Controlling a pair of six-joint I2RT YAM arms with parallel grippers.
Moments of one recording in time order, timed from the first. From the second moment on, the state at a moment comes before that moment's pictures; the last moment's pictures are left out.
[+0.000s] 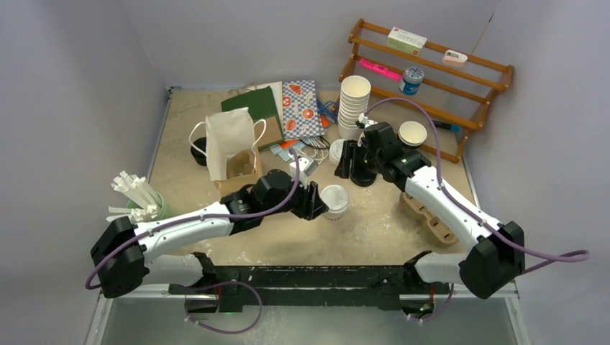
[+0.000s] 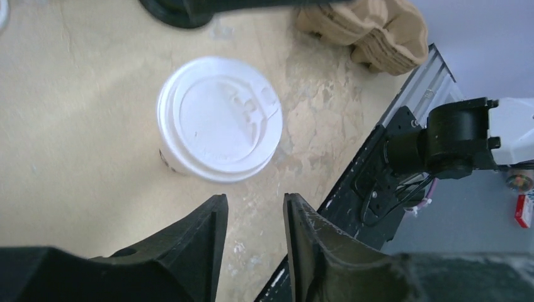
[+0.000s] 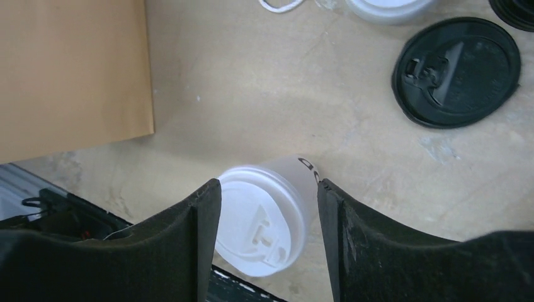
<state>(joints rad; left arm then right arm) -0.98 1.22 0.80 0.00 0.10 -0.50 0.53 1.27 1.07 -0.63 -0.08 0.50</state>
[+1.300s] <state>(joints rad) -0.90 1.39 0.67 0.26 0.14 -0.66 0.47 1.30 0.94 -0.50 -0.29 0.44</state>
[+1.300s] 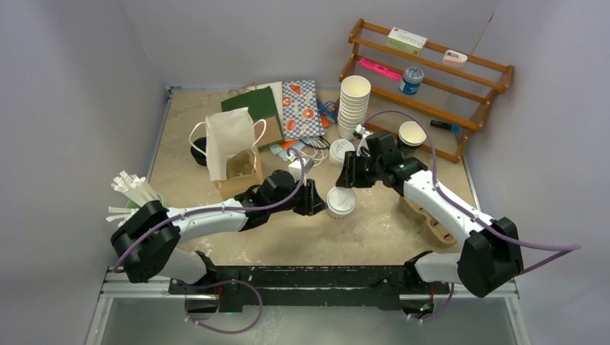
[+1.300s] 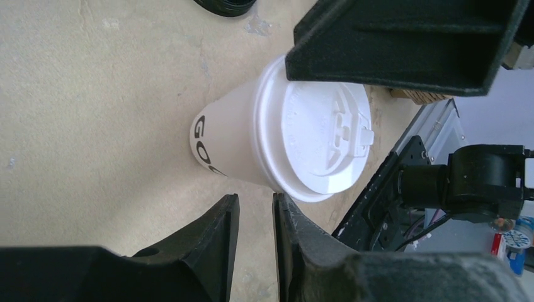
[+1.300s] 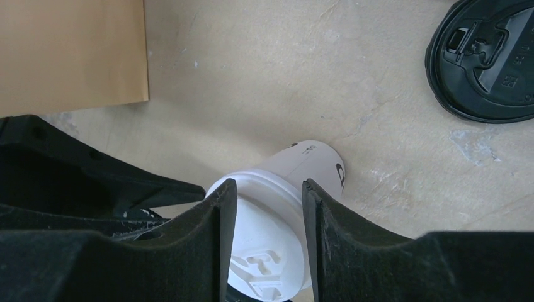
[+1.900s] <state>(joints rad) -0.83 1.44 0.77 0.26 0.15 -0.60 0.47 1.31 0.96 -0.56 -0.15 0.44</state>
